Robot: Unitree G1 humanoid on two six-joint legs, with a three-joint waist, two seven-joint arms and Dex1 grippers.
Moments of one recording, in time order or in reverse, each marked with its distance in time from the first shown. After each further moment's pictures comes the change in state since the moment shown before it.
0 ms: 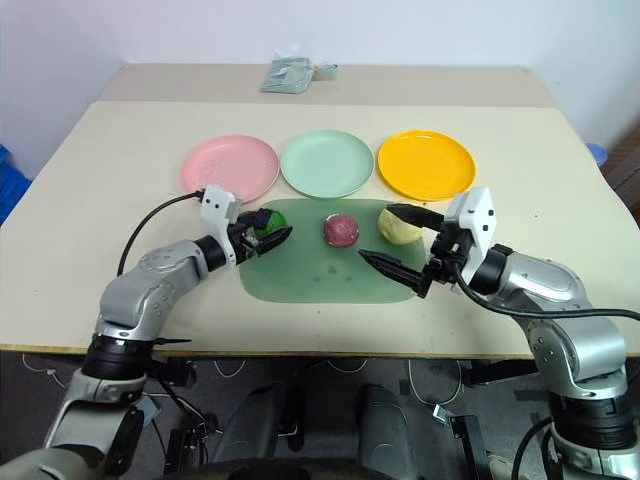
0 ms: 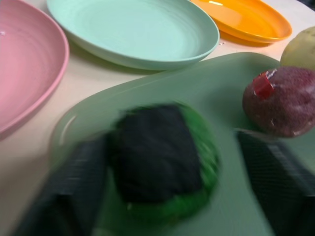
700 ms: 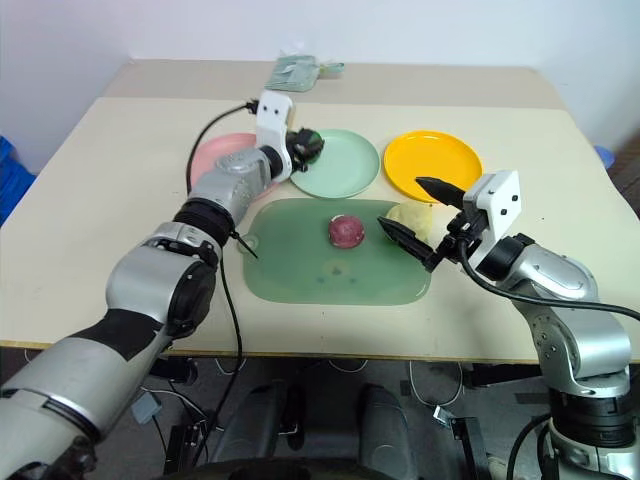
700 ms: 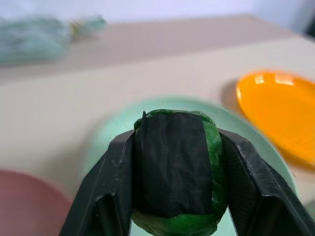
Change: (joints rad) left arm -0.827 -0.266 0.080 1.357 0.278 -0.595 0.070; right arm -0.060 0.042 -0.034 0.040 -0.082 -0.061 -0.156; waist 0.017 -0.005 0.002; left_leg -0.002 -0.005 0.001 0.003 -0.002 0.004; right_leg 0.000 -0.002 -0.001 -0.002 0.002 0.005
